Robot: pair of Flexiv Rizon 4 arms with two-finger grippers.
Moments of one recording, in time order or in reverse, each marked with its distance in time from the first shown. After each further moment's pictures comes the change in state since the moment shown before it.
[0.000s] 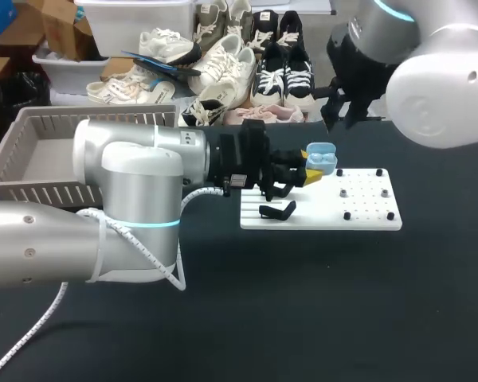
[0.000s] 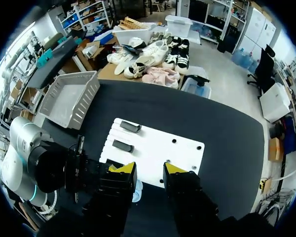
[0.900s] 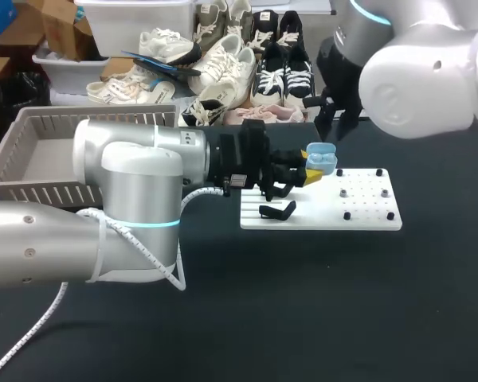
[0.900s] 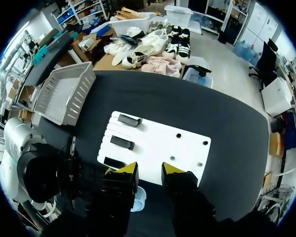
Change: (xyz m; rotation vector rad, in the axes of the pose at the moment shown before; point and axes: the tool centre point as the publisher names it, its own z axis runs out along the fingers) left arm 0.000 0.000 0.000 0.000 0.000 0.000; right arm 0.005 0.005 0.023 -0.003 0.082 0.016
